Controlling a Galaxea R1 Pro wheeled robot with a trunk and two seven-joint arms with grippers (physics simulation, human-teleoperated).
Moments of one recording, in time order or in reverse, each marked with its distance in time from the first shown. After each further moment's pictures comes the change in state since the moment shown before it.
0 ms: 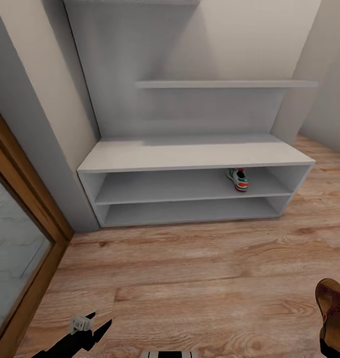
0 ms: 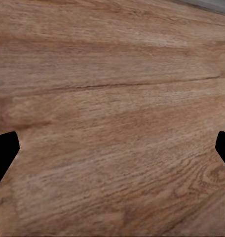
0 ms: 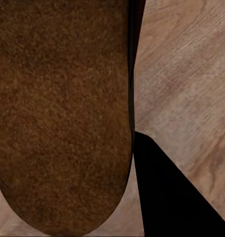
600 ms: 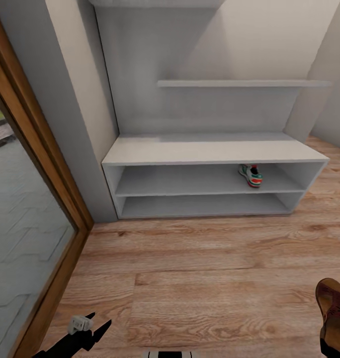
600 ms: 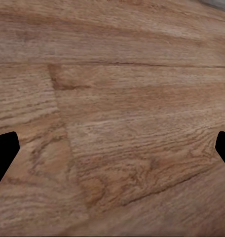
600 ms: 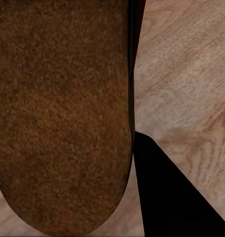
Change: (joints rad) left arm 0.000 0.001 -0.001 0.000 0.001 0.001 0.004; right arm 0.000 0.000 0.000 -0.003 -0.001 -0.001 0.001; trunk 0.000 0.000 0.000
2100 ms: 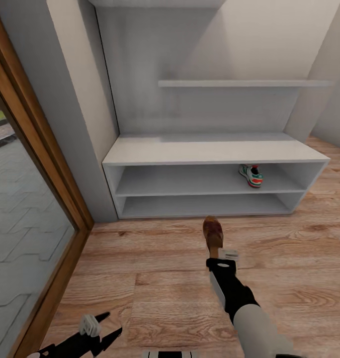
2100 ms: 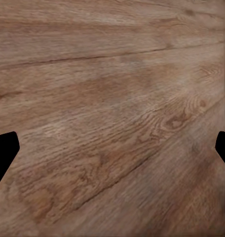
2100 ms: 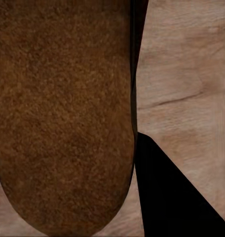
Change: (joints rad) left arm -0.002 -0.005 -0.099 -0.055 -0.023 0.003 -0.166; right arm -0.383 0.486 0.711 -0.236 0.065 0.544 -0.562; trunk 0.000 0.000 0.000
